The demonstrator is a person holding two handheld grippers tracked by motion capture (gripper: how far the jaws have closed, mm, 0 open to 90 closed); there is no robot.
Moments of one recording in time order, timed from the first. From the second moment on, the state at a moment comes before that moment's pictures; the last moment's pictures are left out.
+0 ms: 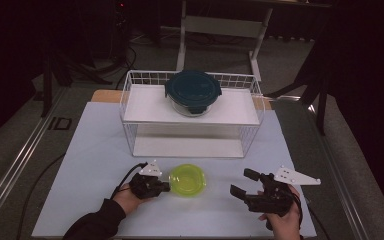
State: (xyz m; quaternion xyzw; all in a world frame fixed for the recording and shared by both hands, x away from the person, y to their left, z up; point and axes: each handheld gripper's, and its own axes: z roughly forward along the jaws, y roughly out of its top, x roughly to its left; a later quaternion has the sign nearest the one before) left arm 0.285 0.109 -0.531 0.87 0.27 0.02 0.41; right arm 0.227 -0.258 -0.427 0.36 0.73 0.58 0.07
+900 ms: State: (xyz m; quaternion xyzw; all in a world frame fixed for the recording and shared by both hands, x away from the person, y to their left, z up) left arm 0.298 0.092 -0.532 0.86 0.28 0.02 0.42; right arm 0.228 -0.255 -0.430 0.36 0.73 0.57 0.07
